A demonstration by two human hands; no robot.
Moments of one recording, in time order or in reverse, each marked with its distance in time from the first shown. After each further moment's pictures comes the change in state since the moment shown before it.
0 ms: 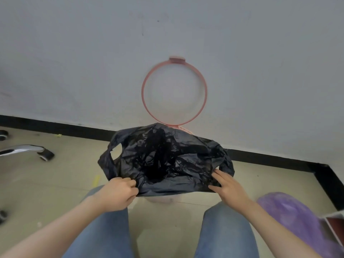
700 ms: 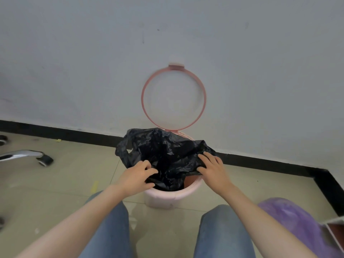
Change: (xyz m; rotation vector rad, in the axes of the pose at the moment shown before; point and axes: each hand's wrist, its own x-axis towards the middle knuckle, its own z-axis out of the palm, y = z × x) left_hand 0.062 -0.008 -0.001 -0.420 -0.078 -0.396; right_hand 0.071 -0.012 -0.030 -0.064 -0.030 0.201
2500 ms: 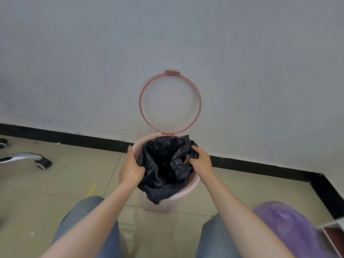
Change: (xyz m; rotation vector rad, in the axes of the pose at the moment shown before) left_hand 0.006 0.034 -0.022 -0.718 0.365 -0.762; right_hand 0.042 -0.018 -0.021 1.334 0.007 0.818
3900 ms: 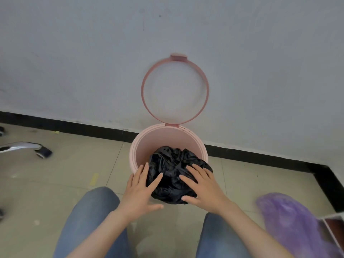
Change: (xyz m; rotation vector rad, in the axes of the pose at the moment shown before) left_hand -0.036 -0.065 0.016 0.656 -0.351 0.617; right_hand -0.050 0.059 -0.009 -1.143 -0.396 -0.684
